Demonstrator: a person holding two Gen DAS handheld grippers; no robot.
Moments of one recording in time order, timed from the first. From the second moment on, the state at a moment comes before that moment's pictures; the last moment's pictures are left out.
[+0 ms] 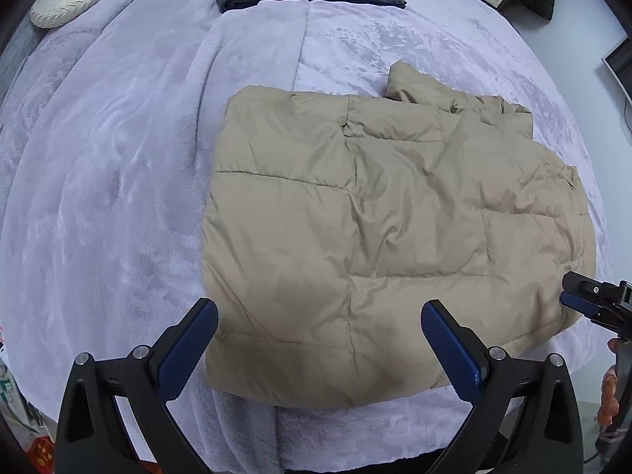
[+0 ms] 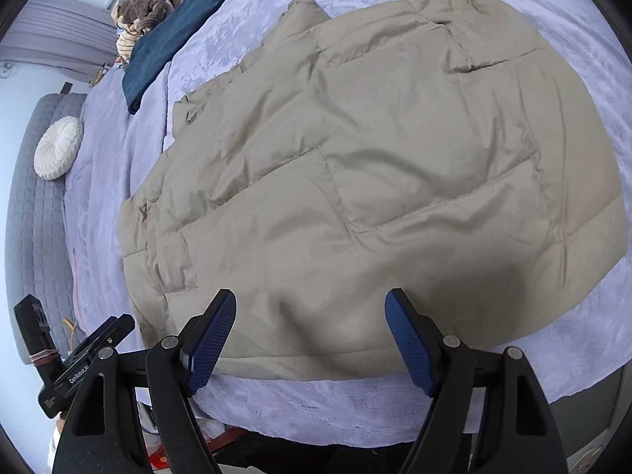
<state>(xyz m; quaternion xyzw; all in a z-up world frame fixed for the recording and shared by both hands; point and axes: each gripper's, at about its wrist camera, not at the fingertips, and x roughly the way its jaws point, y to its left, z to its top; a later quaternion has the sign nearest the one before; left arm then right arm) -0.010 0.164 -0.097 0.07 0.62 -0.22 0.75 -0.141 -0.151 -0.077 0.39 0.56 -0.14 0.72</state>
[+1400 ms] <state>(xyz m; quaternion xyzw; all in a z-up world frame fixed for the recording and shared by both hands) 0.077 0.198 -0.182 -0.12 0.66 -0.36 0.64 -0.074 -0.116 -0.114 0.34 0.61 -0.12 0.71</state>
